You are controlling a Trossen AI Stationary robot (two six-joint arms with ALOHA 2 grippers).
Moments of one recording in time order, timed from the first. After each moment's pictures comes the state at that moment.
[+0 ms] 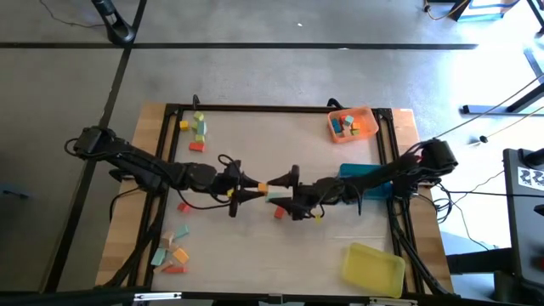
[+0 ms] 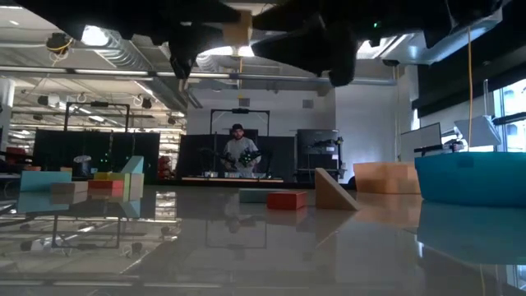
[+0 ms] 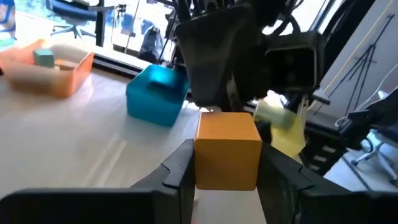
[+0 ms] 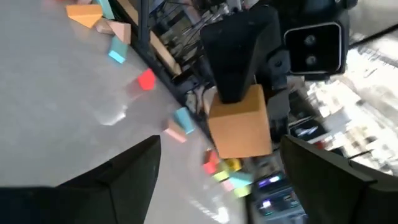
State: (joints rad) left arm -0.22 1.29 0.56 0.58 -0.22 -0.34; right arm 0.25 1.66 0.82 0.73 0.31 -0.93
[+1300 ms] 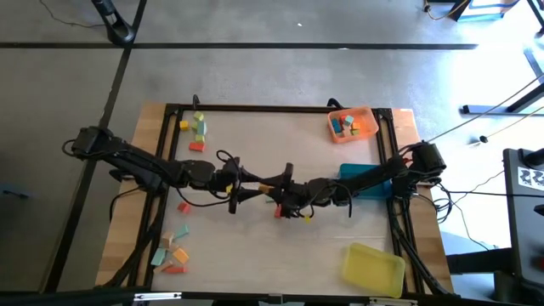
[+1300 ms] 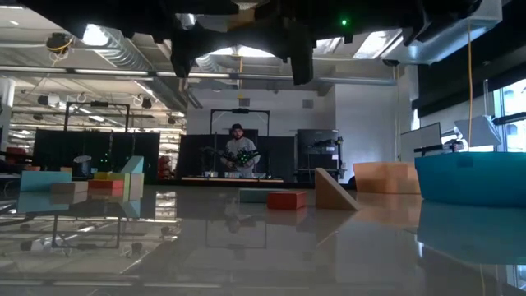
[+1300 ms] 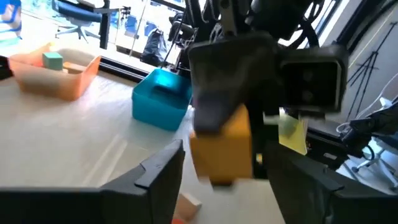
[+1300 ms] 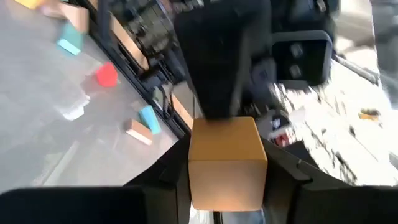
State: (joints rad) left arm -0.19 1.24 0.56 0.54 -0.21 -0.35; right arm 0.25 1.76 0.93 0.79 0.43 -0.99
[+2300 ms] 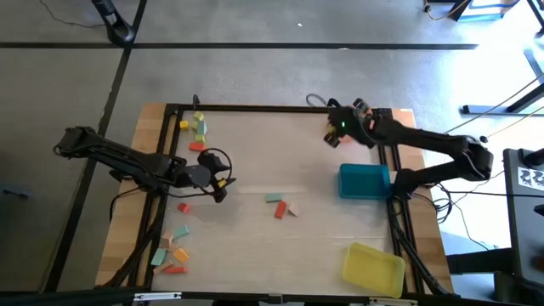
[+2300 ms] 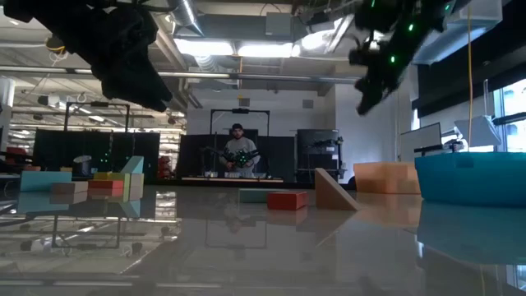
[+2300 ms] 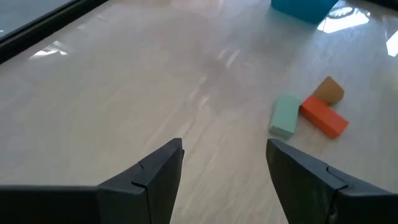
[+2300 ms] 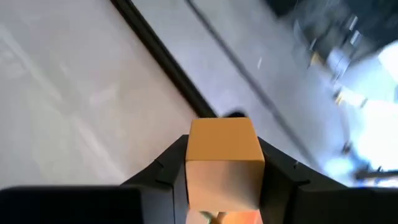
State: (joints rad) left arm -0.21 1.00 0.56 -0.30 -0.53 -0.55; right arm -0.43 1.23 0.93 -0.55 0.56 -0.07
